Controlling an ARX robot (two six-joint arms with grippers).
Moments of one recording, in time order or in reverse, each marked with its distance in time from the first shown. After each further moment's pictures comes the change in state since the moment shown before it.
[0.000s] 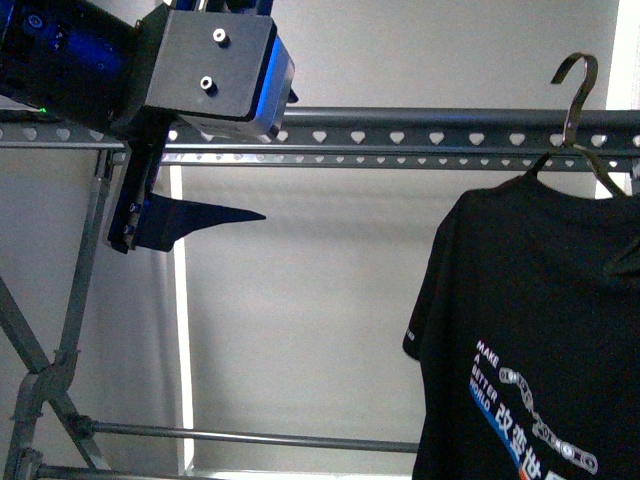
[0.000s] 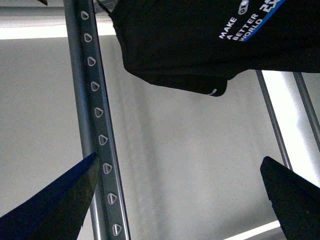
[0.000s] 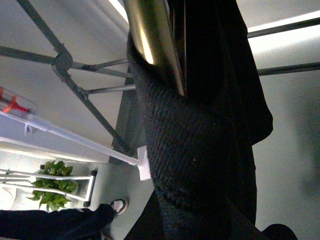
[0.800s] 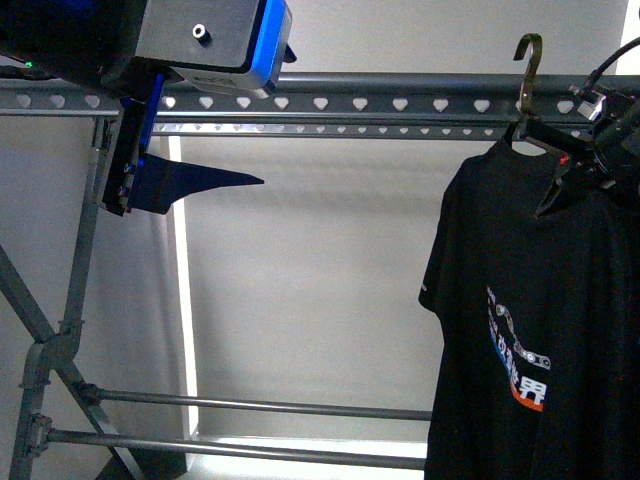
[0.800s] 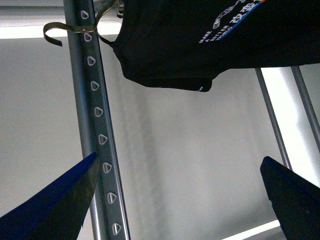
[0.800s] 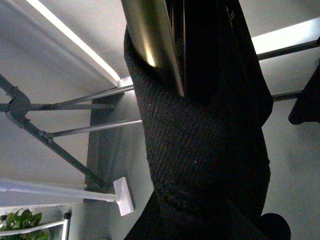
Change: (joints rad) left arm 0.000 0.000 0.000 0.000 0.000 0.000; right arm 0.122 0.354 0.512 -0.166 0.294 0.092
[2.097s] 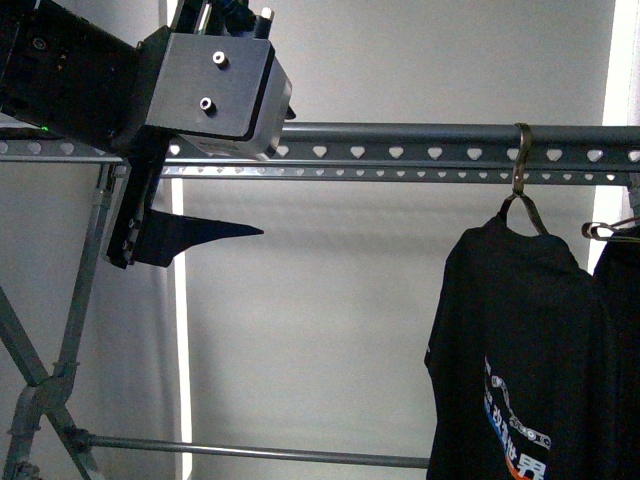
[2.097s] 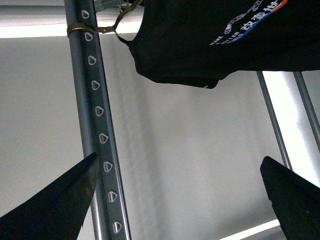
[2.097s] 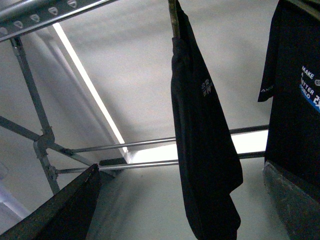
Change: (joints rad) left arm 0.000 -0.001 0.000 0.000 0.000 0.000; right arm -0.173 -1.341 -1.477 0.667 -0.137 -0.097
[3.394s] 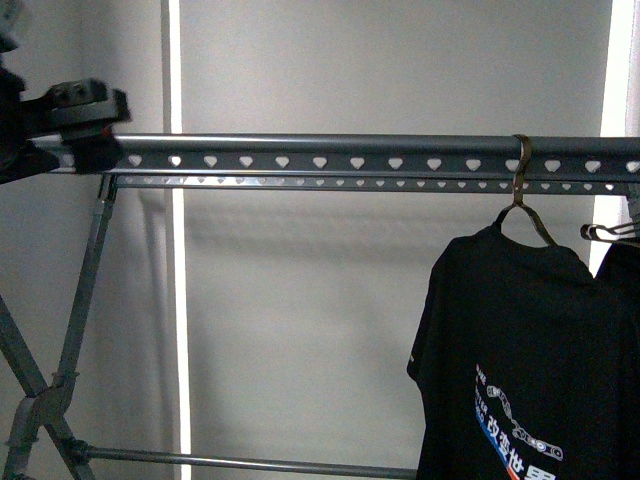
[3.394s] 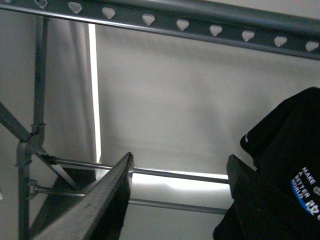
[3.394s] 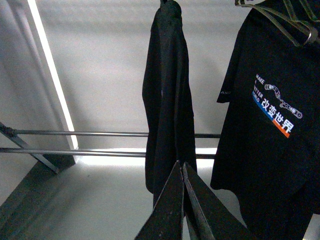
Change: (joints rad) left arm 0.162 -0.147 -0.364 0.514 -0.568 -1.884; right arm 0.196 -0.639 -0.415 -0.168 0.332 -0.243
